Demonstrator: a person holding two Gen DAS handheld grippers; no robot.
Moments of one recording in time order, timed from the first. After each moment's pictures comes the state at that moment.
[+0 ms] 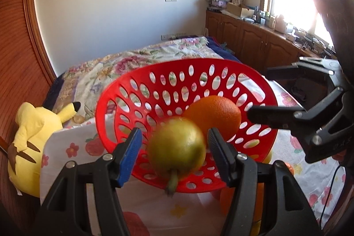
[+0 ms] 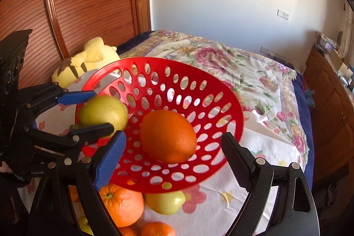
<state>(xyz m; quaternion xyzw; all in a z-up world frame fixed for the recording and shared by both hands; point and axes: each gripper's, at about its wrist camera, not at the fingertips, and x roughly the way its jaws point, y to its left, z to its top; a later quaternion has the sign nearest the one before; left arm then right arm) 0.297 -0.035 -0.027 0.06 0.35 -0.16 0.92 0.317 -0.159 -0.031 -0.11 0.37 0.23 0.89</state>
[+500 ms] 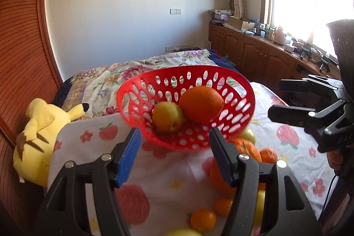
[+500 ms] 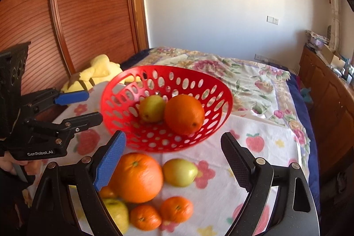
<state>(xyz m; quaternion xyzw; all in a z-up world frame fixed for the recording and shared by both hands) 0.219 -0.010 -0.009 0.05 0.31 -0.15 0.94 0.243 -0.180 -0.019 -0.06 0.32 0.22 0.92</state>
